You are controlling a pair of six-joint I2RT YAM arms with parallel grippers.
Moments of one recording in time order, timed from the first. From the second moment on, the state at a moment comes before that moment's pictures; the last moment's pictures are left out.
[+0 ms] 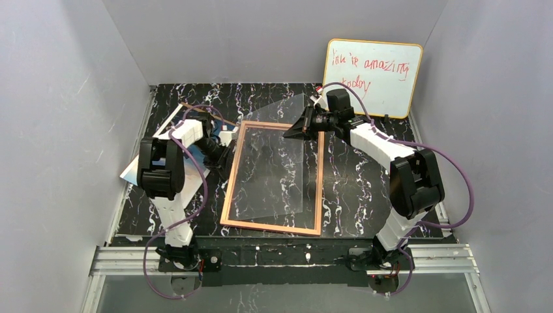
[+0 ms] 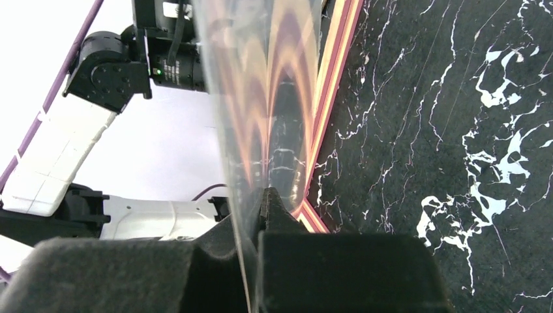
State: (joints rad) left arm -0.12 1.94 1.31 -0.99 0.41 0.36; right arm 0.43 1.72 1.26 -0.11 -0.78 0.92
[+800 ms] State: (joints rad) left arm 0.04 1.94 1.44 -1.03 0.42 0.39; right arm 0.35 1.70 1.12 0.18 -0.91 1.20
